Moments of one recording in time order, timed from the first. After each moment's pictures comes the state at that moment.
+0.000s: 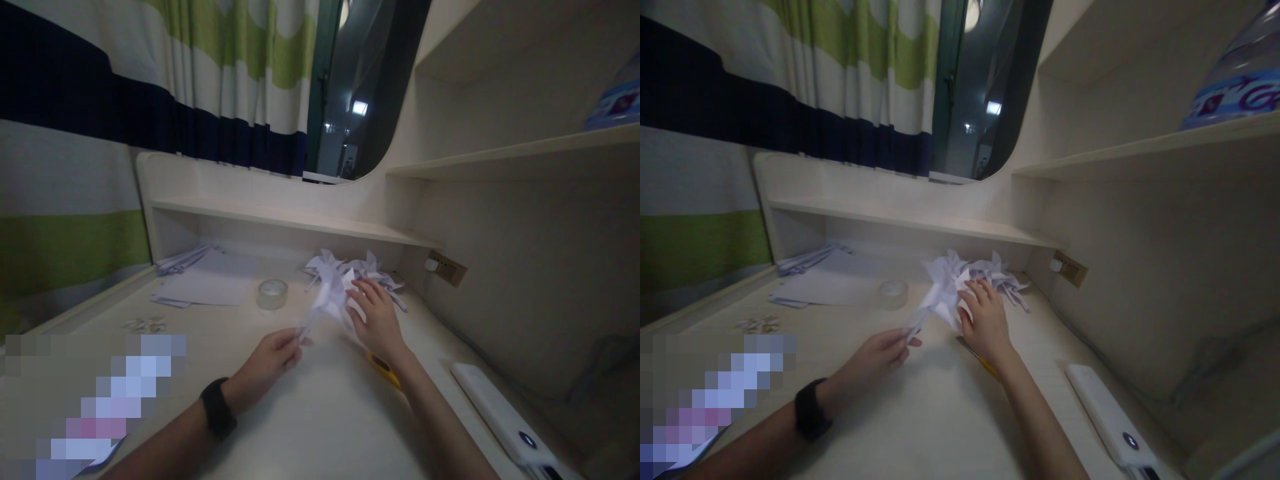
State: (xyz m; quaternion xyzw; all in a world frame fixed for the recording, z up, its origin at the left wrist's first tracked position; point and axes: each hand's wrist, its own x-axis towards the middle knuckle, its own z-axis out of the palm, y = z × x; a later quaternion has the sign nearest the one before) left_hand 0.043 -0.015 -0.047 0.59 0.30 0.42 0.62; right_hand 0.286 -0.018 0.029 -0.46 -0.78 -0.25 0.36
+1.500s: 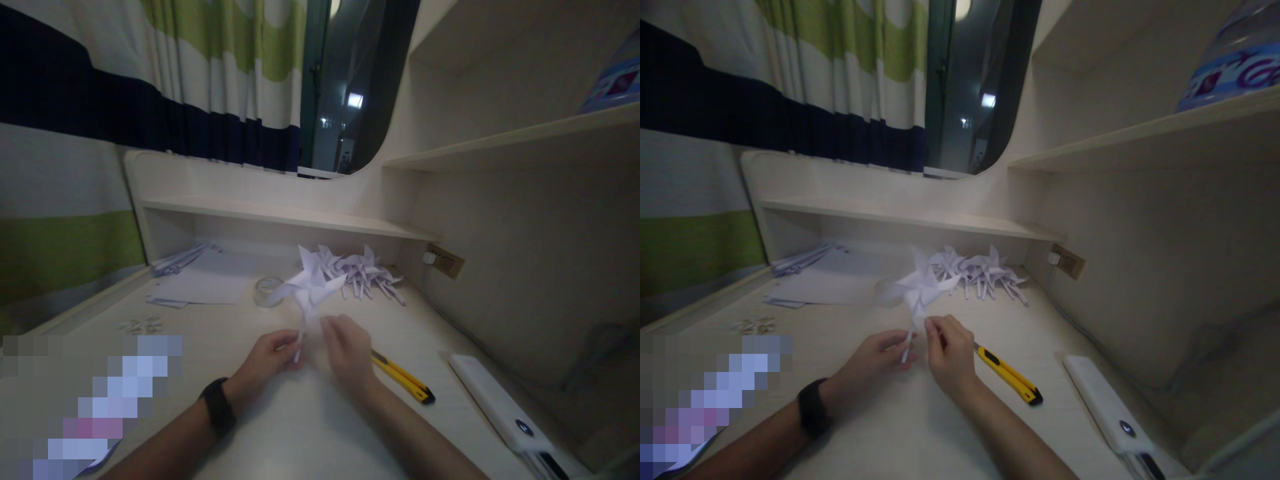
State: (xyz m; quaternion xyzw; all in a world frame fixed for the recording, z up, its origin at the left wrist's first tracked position) left_hand 0.043 -0.020 -0.047 0.59 0.32 0.40 0.63; right_hand 0.218 -0.058 -0.005 -0.48 -0.72 0.00 0.50
